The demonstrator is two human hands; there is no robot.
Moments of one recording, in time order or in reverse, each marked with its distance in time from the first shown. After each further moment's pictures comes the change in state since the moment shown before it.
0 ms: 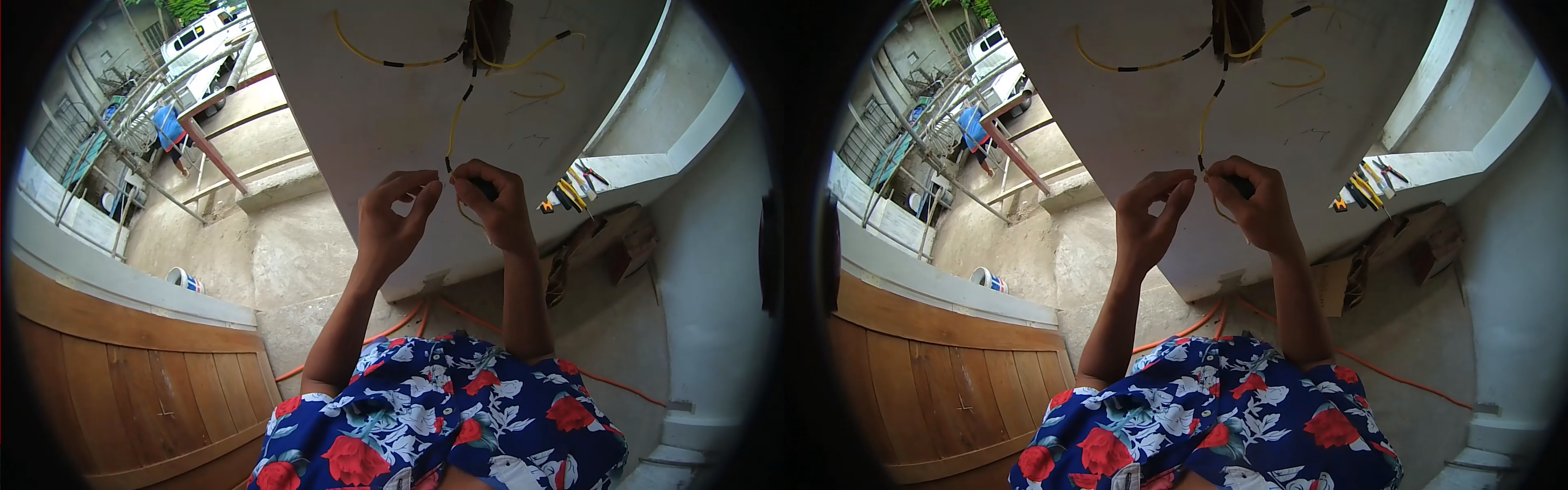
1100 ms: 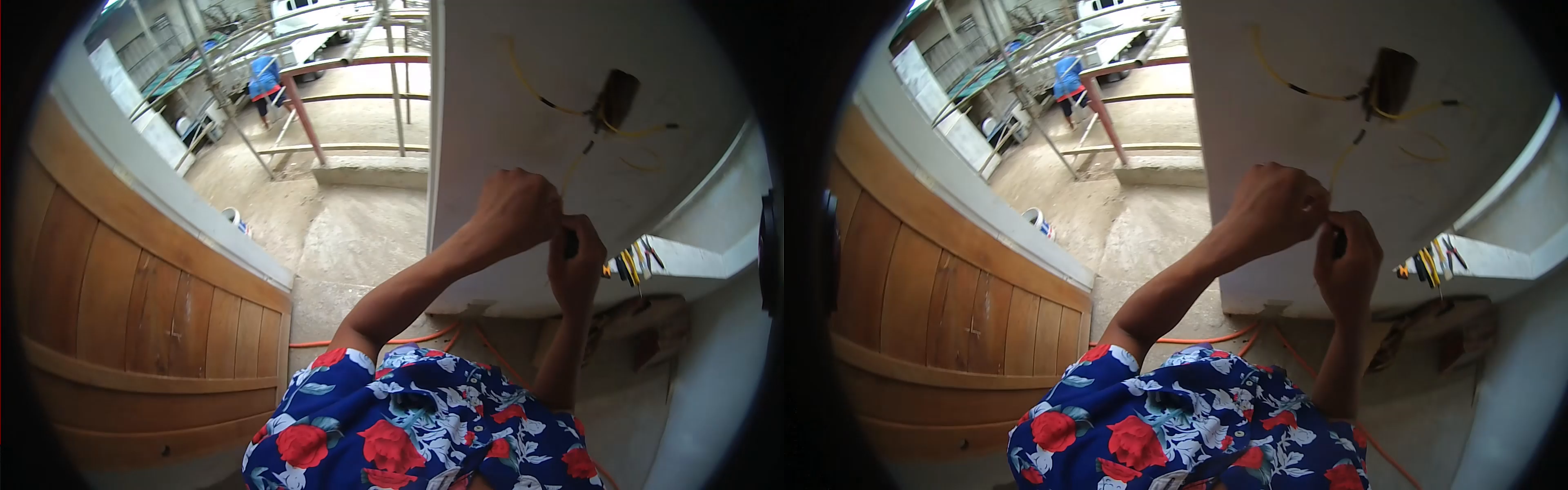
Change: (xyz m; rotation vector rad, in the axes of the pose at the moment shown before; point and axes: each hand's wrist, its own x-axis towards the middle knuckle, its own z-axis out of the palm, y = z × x) left_hand 0.044 0.030 -0.004 0.586 -0.188 0.226; right_hand -0.015 -0.013 0.015 -0.700 0.145 -0.405
